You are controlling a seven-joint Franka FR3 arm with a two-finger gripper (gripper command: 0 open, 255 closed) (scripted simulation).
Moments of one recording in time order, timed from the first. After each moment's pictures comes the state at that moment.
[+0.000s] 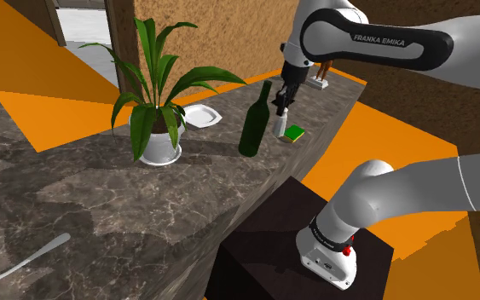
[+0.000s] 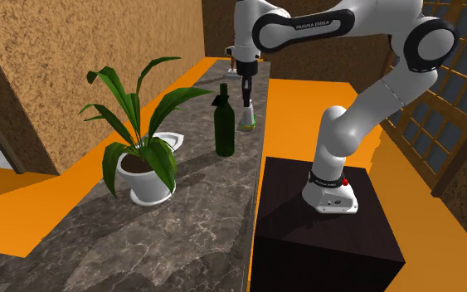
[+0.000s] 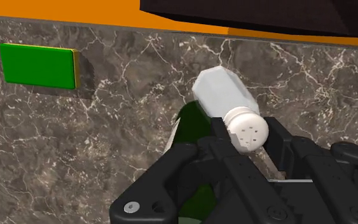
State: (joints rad) arm -0.06 -0.69 -0.04 -2.41 -0.12 1.73 -0.20
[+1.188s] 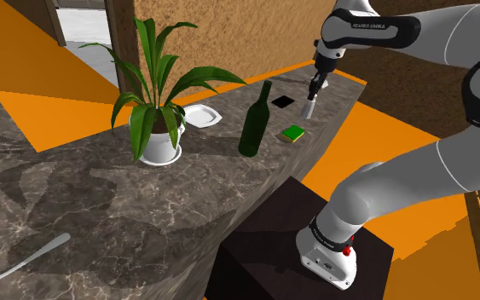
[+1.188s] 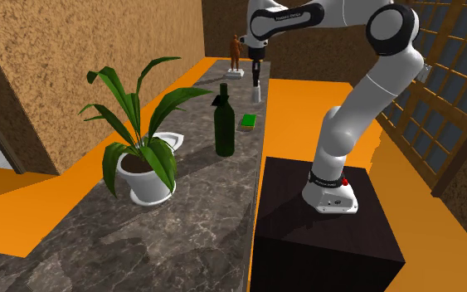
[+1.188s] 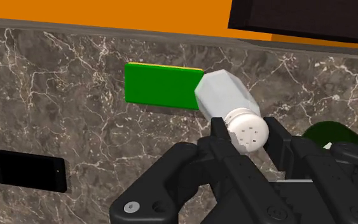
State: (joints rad) arm -0.18 -0.45 -0.41 -2.20 -0.27 1.82 -0.63
